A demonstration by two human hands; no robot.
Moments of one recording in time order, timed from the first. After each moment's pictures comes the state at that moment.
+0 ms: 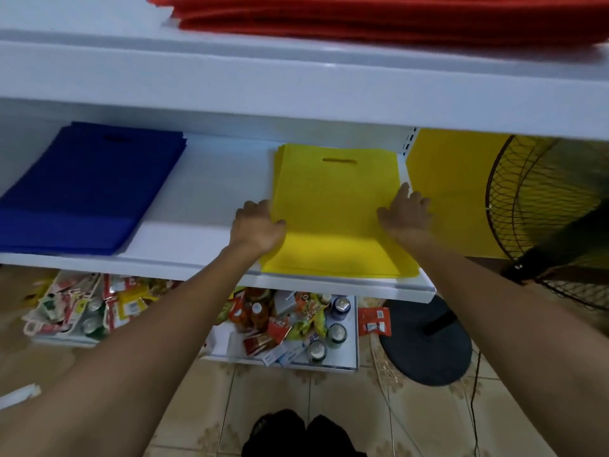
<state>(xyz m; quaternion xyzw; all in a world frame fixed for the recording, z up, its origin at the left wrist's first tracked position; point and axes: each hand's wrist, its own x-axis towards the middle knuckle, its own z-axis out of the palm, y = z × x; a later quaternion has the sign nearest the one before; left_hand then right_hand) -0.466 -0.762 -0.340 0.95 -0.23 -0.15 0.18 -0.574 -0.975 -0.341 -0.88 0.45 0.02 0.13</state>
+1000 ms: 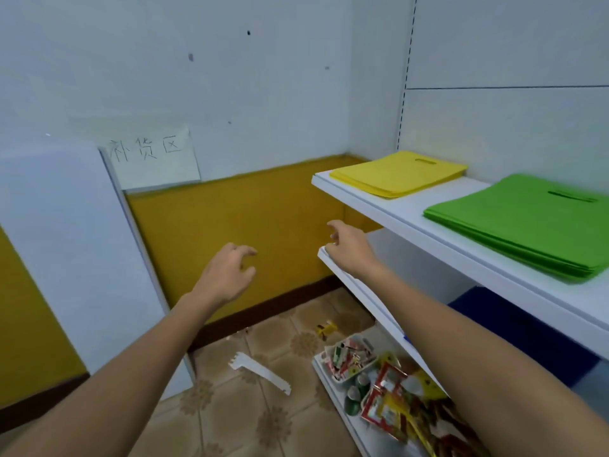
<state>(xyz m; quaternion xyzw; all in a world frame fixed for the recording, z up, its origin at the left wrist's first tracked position) -0.514 -0.140 -0.082 0.96 0.19 0.14 0.16 -0.380 -0.326 -0.077 -0.89 -0.30 -0.01 0.36</state>
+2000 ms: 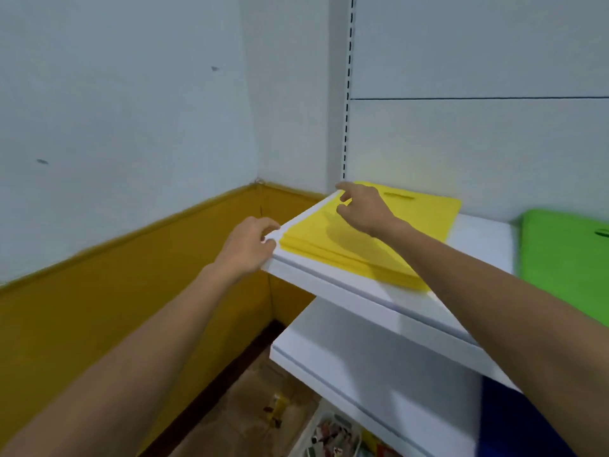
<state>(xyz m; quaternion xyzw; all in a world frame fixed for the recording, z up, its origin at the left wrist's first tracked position) -0.073 -0.029 -0.053 0.95 -0.09 0.16 0.24 -0.039 -0.241 -0.016 -0.94 -0.10 -0.13 0.30</state>
